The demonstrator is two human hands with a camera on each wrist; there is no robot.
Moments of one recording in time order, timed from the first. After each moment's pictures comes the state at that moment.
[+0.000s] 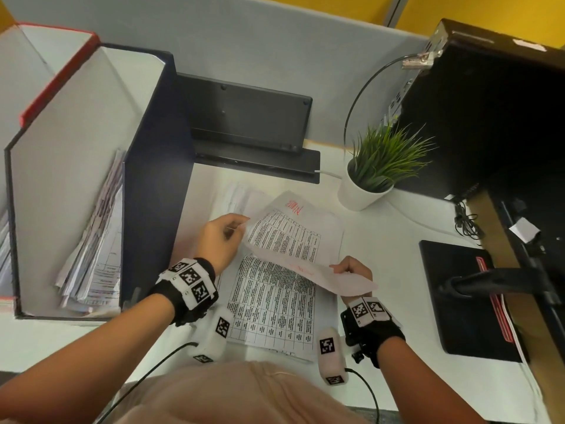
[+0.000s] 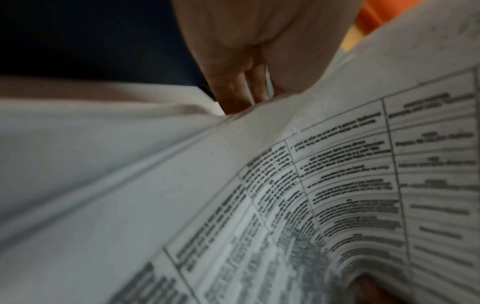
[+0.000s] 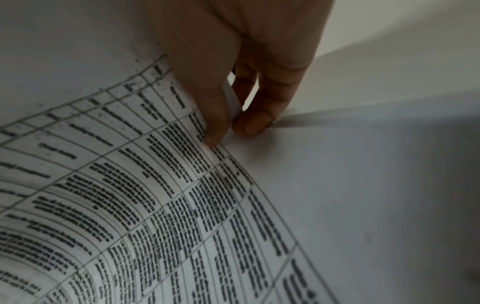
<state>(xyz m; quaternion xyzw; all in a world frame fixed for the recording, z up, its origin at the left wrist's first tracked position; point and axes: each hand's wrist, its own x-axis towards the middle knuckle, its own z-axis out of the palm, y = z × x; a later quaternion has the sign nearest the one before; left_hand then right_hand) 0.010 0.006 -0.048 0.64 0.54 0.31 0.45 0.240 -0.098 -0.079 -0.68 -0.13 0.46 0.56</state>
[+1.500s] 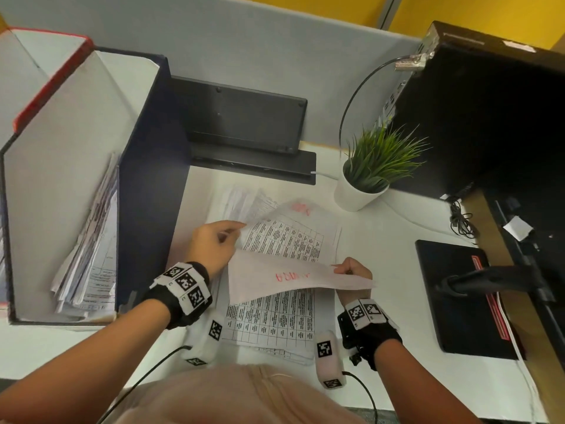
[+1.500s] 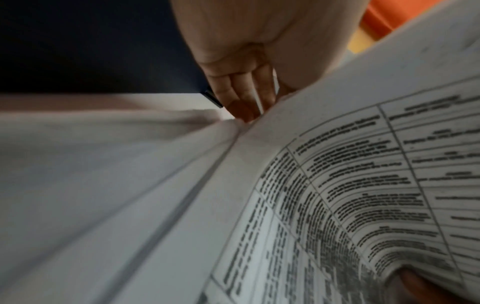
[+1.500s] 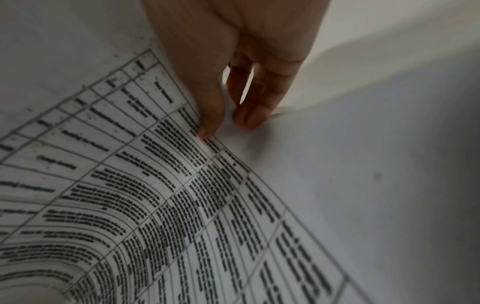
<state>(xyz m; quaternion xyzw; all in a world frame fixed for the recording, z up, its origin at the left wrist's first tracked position) 0.005 0.012 -0.064 0.63 0.56 0.30 0.43 0.242 -0.100 -0.075 -0.73 -0.11 0.44 0.52</state>
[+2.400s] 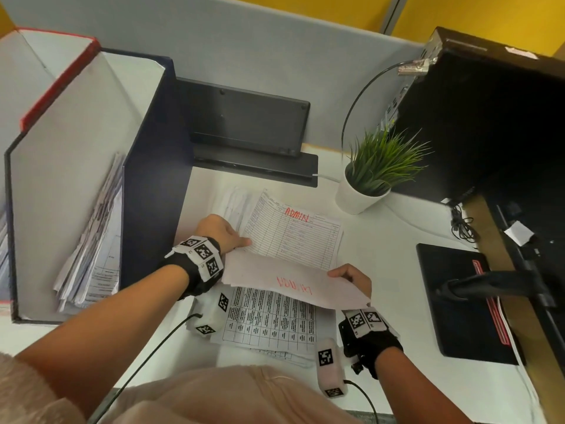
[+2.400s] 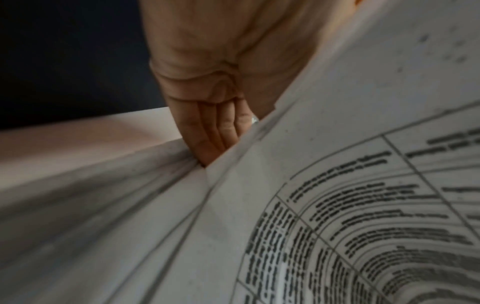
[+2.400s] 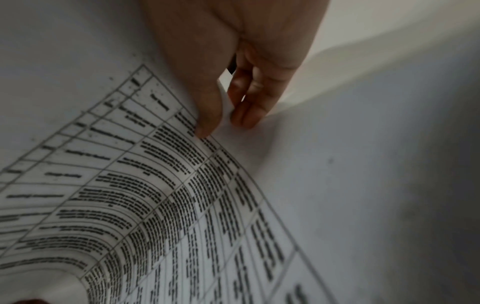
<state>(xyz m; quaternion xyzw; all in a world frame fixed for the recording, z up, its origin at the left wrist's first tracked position) 0.015 0.046 -0.053 0.63 0.67 0.06 0.40 0.232 -0.110 -0.067 -0.67 -0.13 0.45 0.57</state>
